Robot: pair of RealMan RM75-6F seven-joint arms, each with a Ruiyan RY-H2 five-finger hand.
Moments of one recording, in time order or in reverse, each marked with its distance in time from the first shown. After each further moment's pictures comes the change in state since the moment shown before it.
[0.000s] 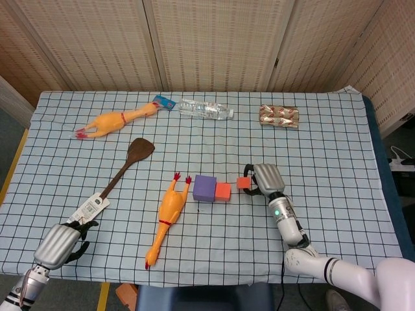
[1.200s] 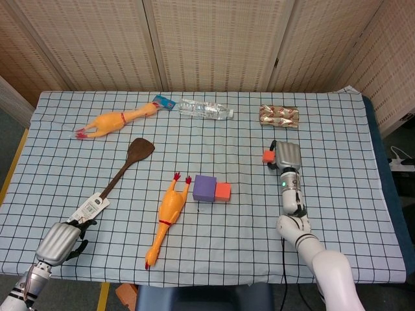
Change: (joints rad) left arm -0.014 -0.035 -0.015 0.042 -0.062 -0.065 0.030; right arm 0.257 -0.365 0.129 1.022 0.006 -0.256 0.196
